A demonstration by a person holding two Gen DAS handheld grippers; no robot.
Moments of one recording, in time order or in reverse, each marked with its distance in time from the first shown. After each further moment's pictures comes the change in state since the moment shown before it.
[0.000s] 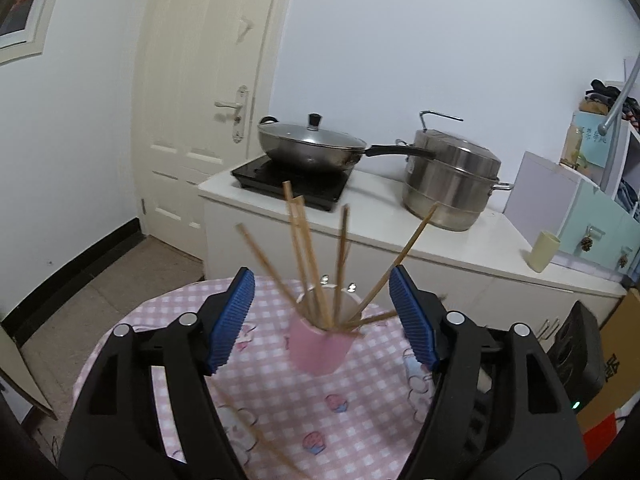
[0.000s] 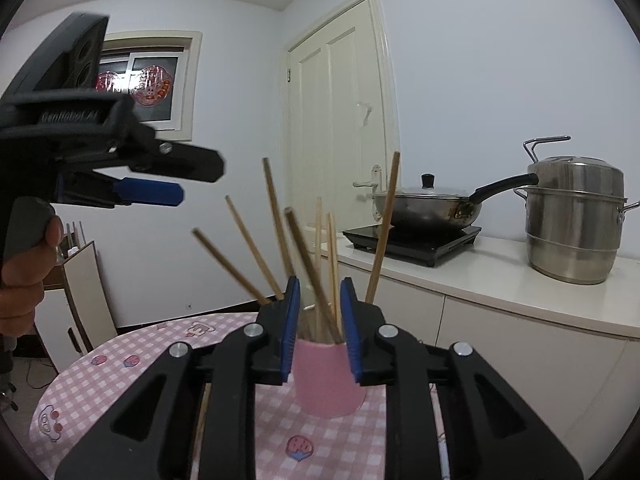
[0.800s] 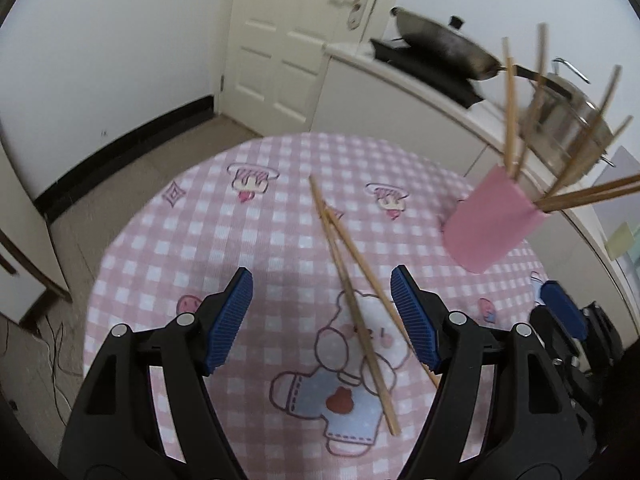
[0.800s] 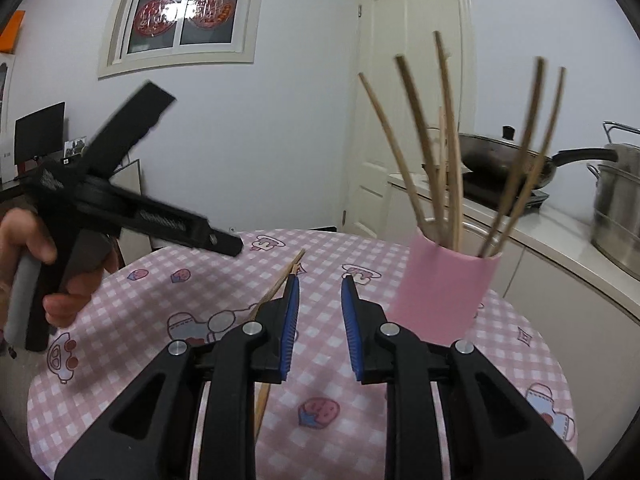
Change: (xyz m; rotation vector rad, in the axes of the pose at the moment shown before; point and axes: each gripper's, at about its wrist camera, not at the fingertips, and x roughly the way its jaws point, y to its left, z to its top) left arm 0.054 0.146 -0.114 -0.268 0.343 0.210; right arm 0.038 0.081 -0.050 -0.145 0.230 0.165
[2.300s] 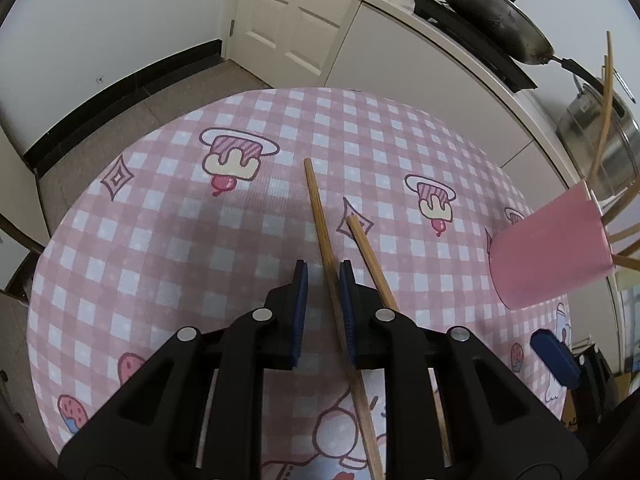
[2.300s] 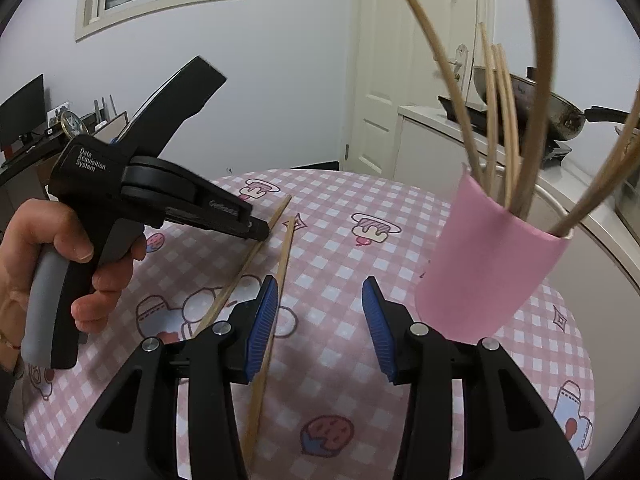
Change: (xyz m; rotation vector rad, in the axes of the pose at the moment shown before) left arm 0.088 0.006 0.032 -0.093 0.178 0.008; right arm 0.062 0.003 0.011 0.028 0.272 0.013
